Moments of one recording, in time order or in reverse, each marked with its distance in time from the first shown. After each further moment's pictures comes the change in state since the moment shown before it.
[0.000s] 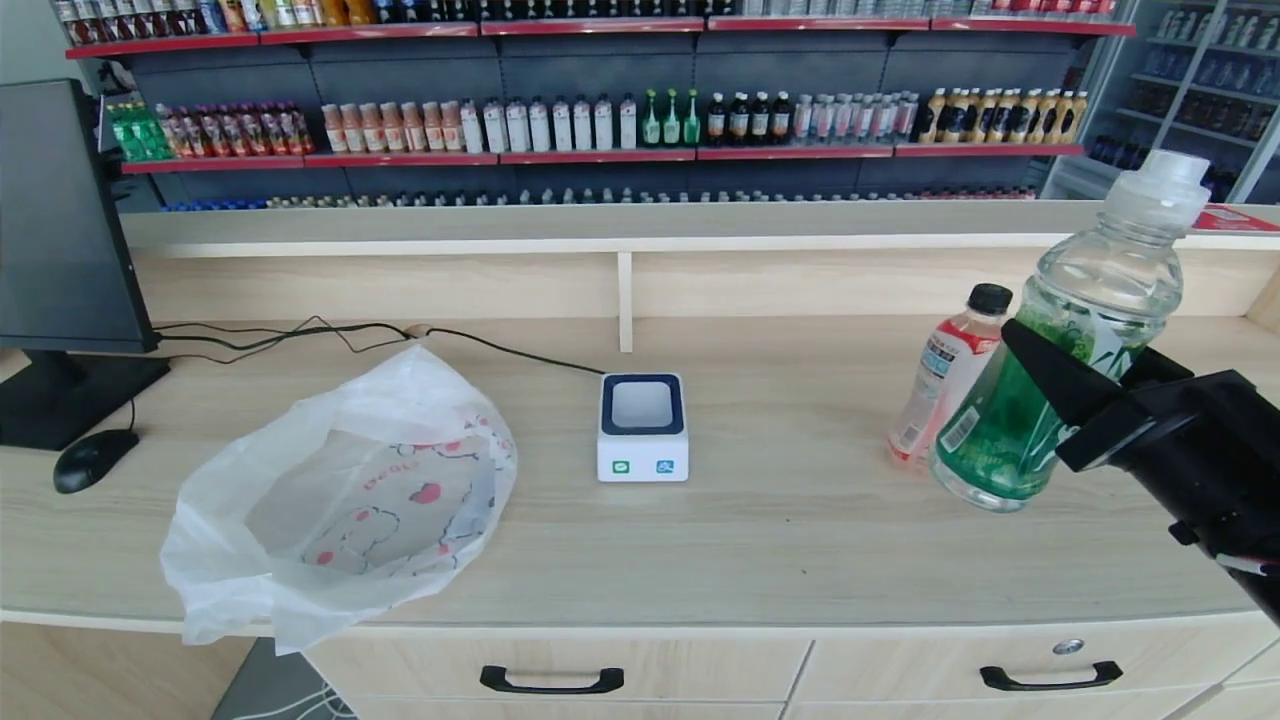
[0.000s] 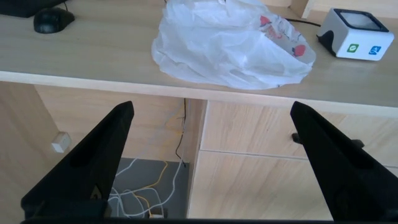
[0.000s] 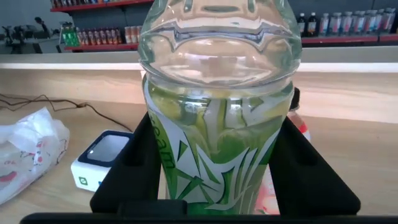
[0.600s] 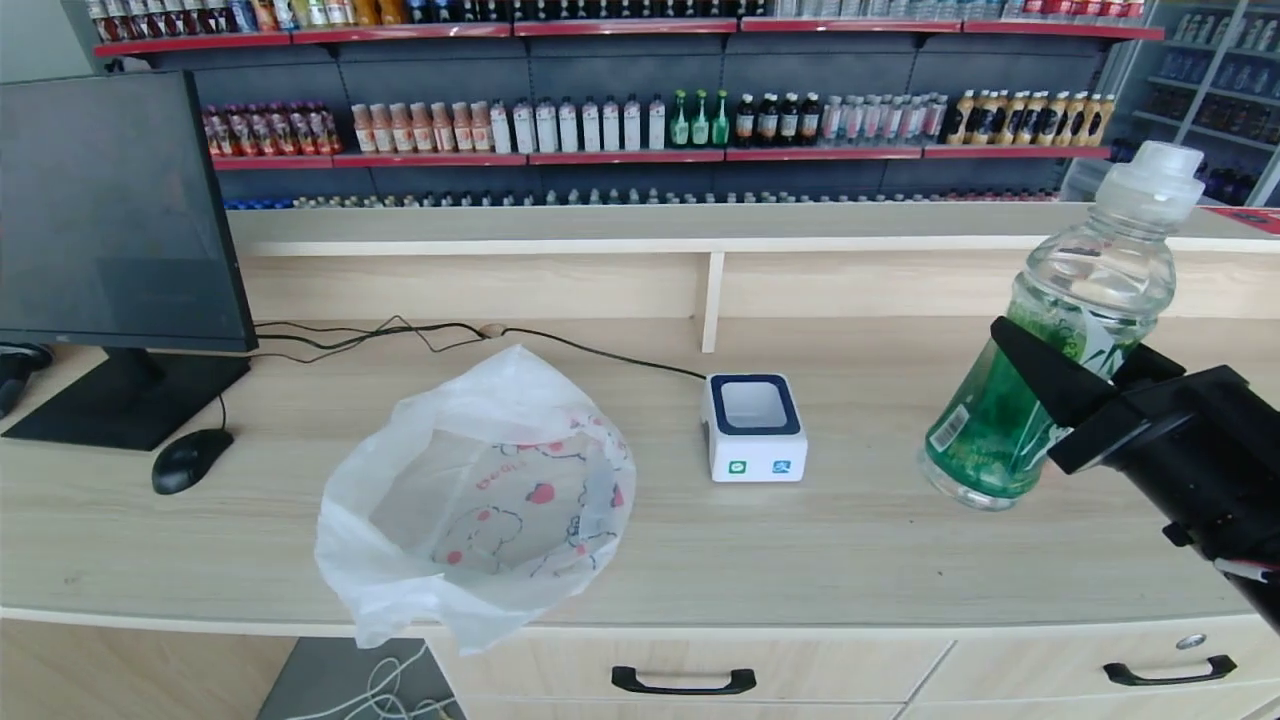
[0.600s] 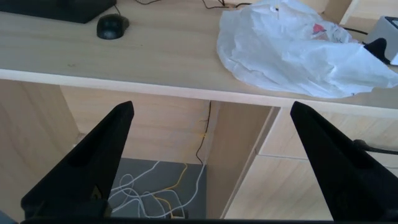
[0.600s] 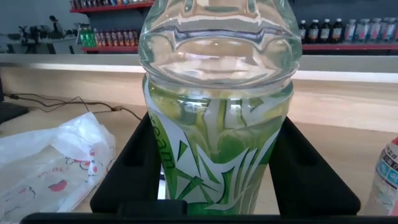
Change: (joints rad) left arm 0.000 0.000 0.000 -0.001 0.000 -0.006; right arm 0.027 0.005 -0.005 -0.005 0.003 -0.016
